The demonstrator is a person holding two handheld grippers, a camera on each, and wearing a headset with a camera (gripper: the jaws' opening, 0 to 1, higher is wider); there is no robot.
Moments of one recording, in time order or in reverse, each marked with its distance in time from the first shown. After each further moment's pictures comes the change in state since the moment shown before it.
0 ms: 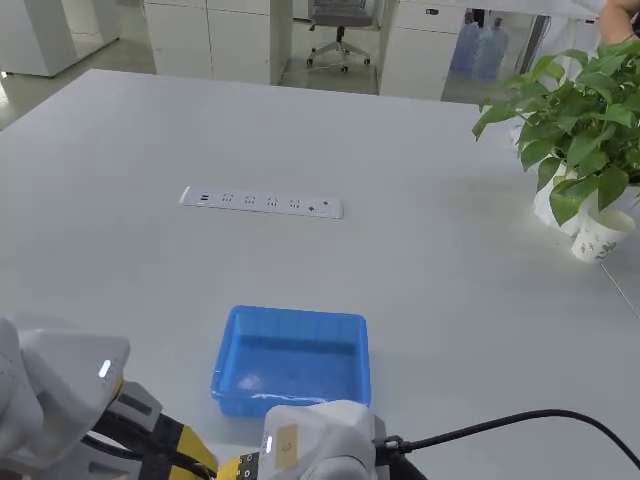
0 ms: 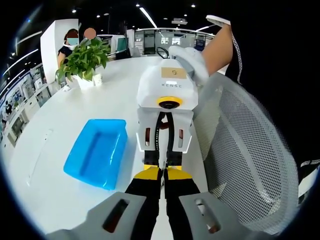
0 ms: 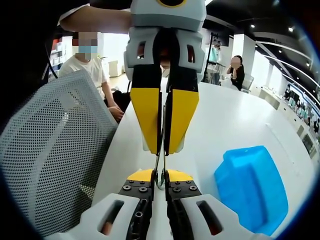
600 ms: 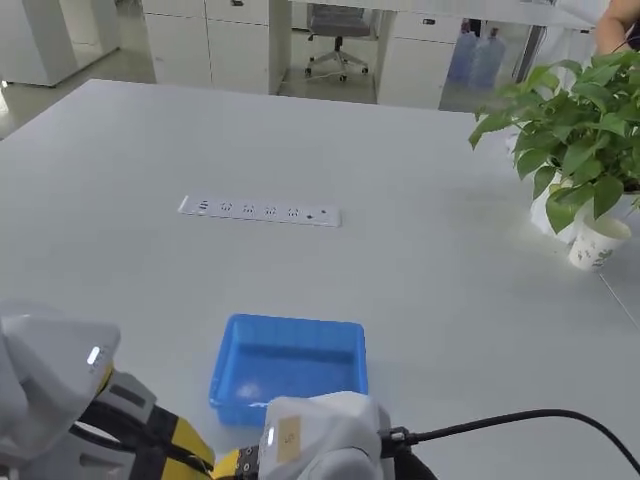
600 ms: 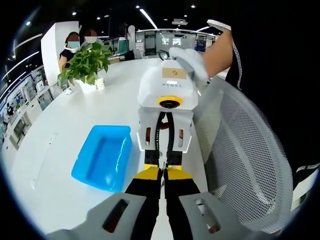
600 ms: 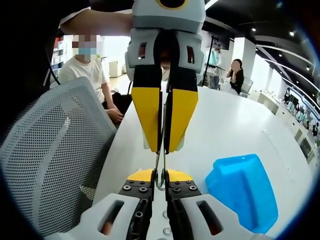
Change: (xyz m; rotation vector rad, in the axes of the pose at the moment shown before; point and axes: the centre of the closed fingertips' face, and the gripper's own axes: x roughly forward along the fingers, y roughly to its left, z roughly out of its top) left arm -0.014 0.006 0.017 0.012 -0.008 0.020; right arm -0.013 -0.009 0.016 -0.016 -0.015 -0.016
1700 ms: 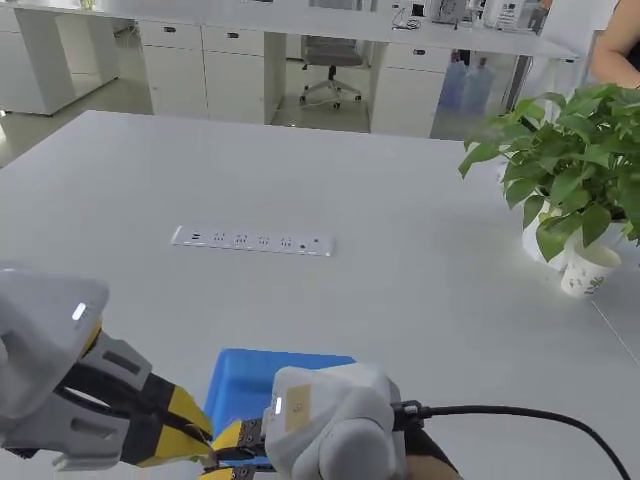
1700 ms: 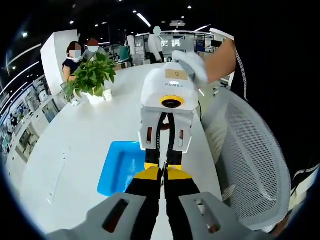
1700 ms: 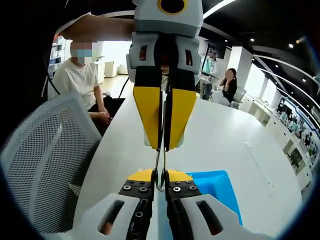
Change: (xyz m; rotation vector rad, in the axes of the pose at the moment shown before) left arm -0.022 0.041 0.037 0.063 -0.020 0.041; right arm -0.030 -0.049 0.028 -0.065 -0.023 -0.075
